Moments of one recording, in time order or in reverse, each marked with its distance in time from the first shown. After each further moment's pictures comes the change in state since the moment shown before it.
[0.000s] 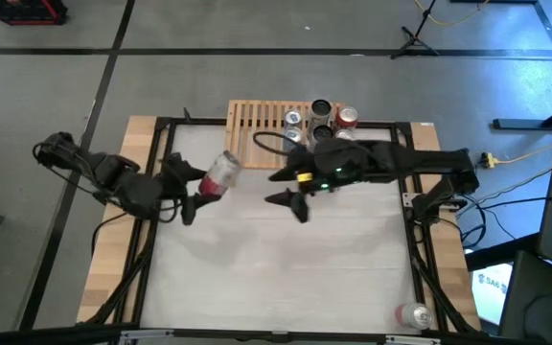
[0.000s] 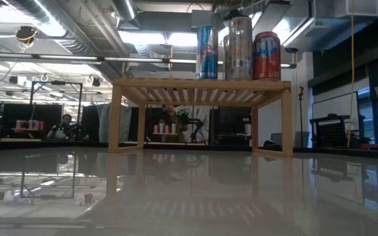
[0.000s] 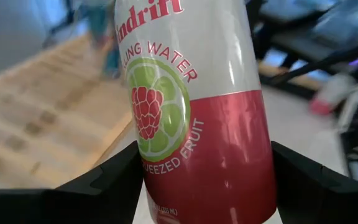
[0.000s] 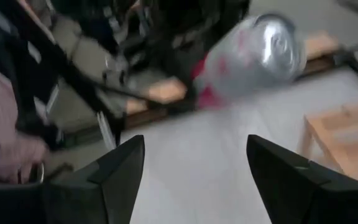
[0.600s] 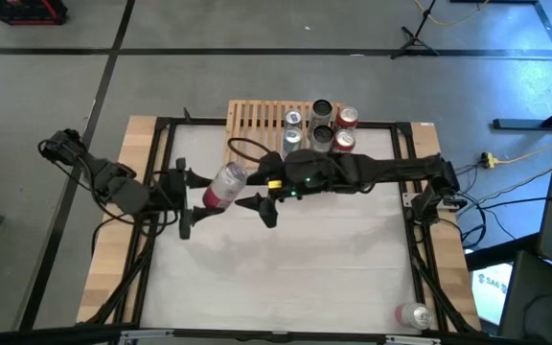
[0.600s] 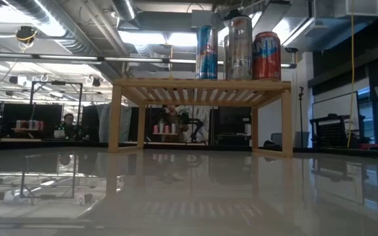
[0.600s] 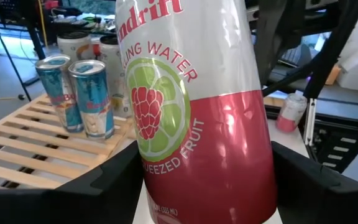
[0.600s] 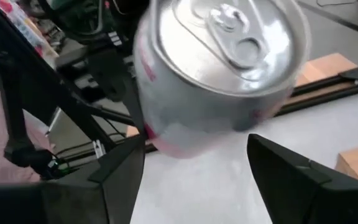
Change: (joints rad) left arm -0.115 0.034 0.000 0.256 -0.058 0.230; right arm 0.000 0.140 -0.001 0.254 0.023 -0.002
